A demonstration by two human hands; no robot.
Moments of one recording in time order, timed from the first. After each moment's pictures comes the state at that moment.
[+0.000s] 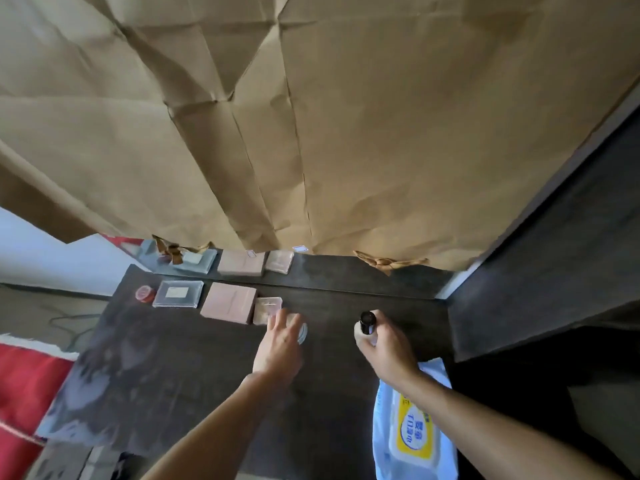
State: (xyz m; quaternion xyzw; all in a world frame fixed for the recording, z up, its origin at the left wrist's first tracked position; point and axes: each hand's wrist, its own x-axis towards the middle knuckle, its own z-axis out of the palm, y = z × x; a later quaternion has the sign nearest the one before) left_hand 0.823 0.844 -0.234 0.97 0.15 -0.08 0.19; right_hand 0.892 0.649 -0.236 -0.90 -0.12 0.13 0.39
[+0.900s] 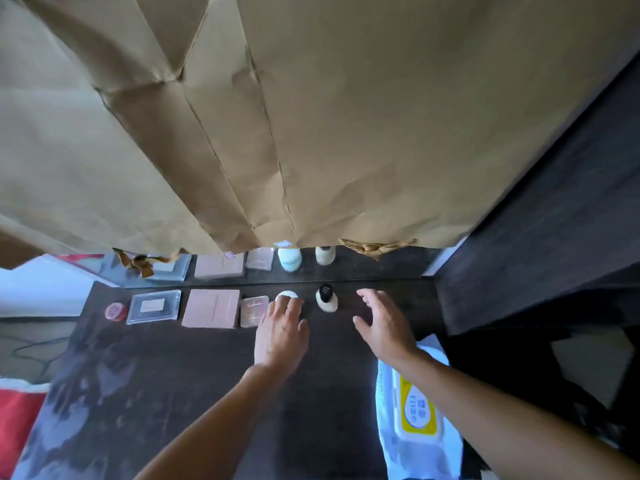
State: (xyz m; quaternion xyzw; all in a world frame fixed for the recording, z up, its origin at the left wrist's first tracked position) left_hand 0.846 0.848 -0.242 0.98 0.09 0.03 0.16; right_hand 0.903 0.654 -0.267 -0.92 -0.14 0.07 0.36
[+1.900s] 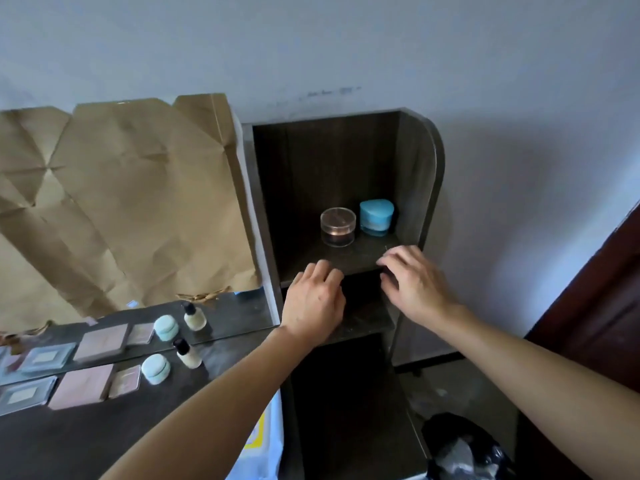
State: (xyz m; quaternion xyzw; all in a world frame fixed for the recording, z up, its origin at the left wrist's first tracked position) left_hand 0.865 0.486 -0.044 0.94 -0.19 0.25 0.12; right_hand 0.890 0.282 -0.039 -0.93 -0.21 -0.27 0.13
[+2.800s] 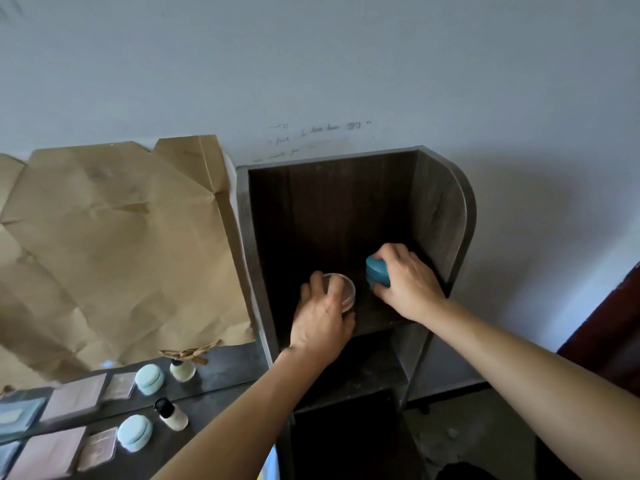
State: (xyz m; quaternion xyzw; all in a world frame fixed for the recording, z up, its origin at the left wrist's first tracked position) left_hand 0.949 0.478 -0.027 0.97 -0.10 0.16 0.17; right_hand 0.998 0.305 -0.006 -0.96 -0.15 -0.19 0.13
